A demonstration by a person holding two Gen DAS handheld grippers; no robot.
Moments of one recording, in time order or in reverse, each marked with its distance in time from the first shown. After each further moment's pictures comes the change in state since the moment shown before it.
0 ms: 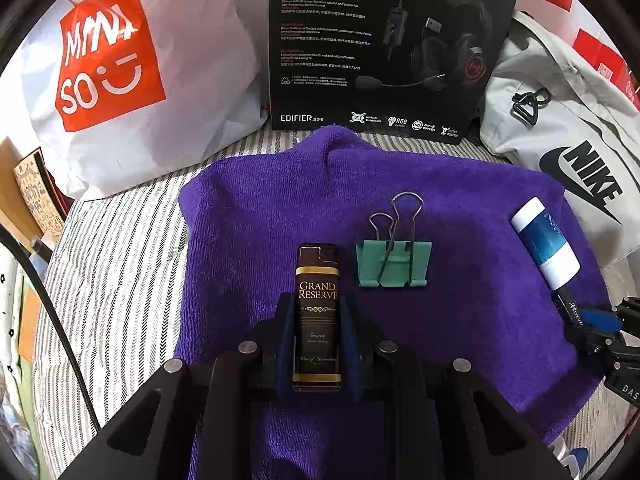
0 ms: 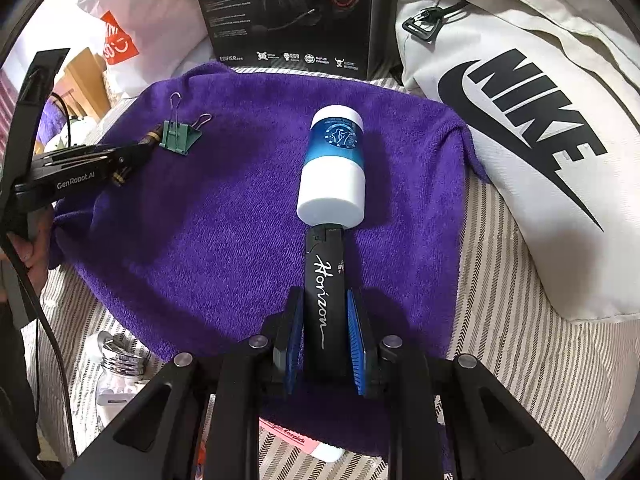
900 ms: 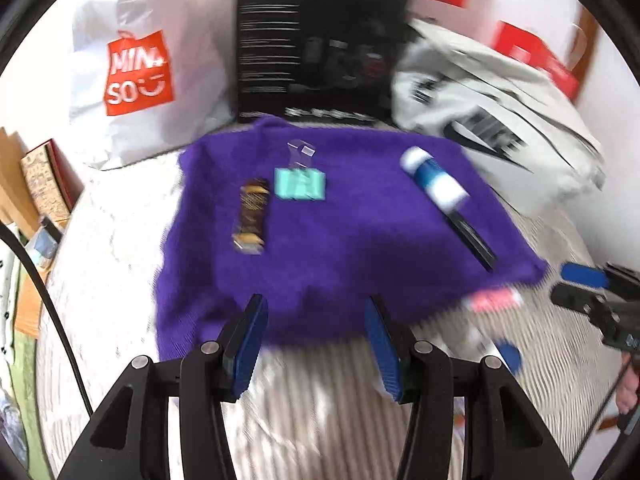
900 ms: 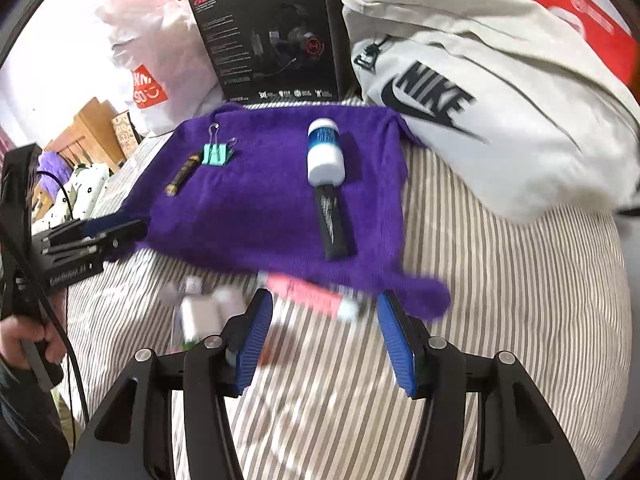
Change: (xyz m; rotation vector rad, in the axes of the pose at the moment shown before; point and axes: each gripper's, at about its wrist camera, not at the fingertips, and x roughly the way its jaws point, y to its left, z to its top) left arm -0.107 -0.038 -0.087 0.051 -0.026 -0.111; right arm -0.103 0.007 -0.087 0.185 -0.098 0.028
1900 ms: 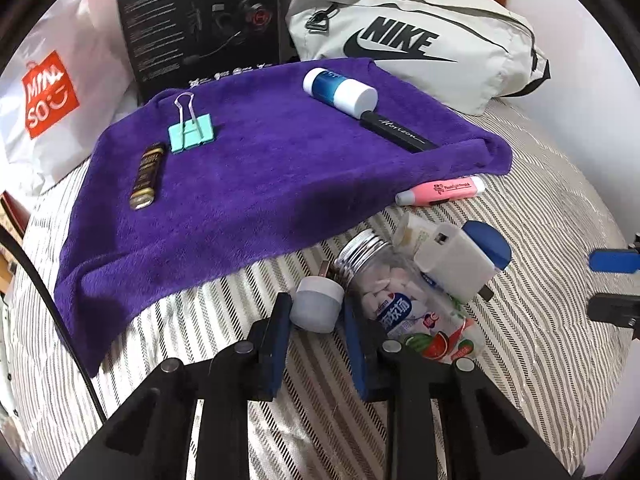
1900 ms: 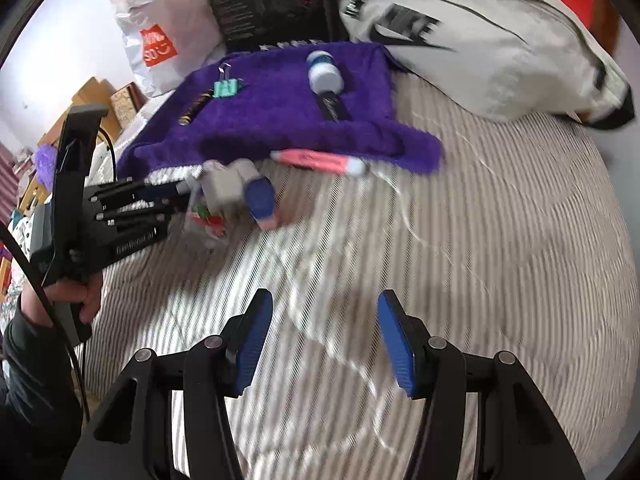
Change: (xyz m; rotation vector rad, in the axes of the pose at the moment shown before) left arm 0.029 -0.048 -0.053 0.233 0.048 -0.046; right arm -0.010 0.020 -0.074 0.002 0.044 -0.009
